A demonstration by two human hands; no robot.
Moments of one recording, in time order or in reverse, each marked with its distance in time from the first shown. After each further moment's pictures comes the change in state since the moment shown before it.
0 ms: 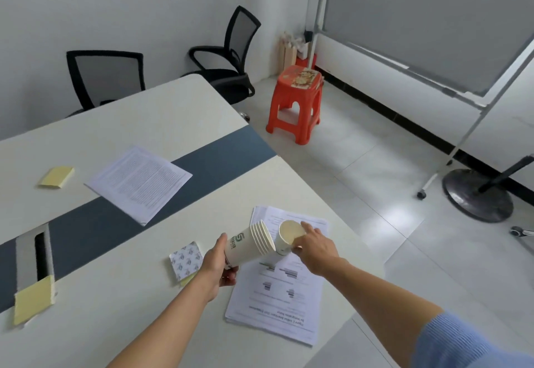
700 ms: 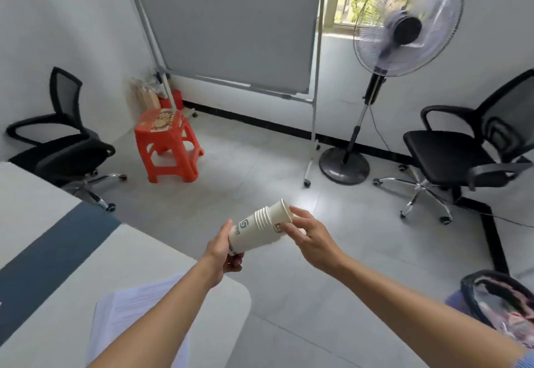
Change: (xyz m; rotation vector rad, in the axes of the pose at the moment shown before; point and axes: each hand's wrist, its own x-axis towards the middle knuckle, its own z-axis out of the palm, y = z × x) left_hand -0.036 0.036 0.362 0.363 -0.428 0.133; right_hand -0.157 0.266 -0.127 0.885 0.565 0.157
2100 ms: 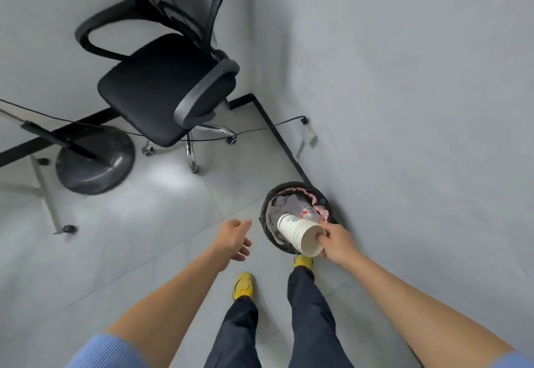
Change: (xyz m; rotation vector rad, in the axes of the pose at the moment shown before) left_hand 0.142 -0.156 0.931 1.169 -0.650 -0.191; right_hand -0.247 0.580 -0.609 0.206 0.573 1.148
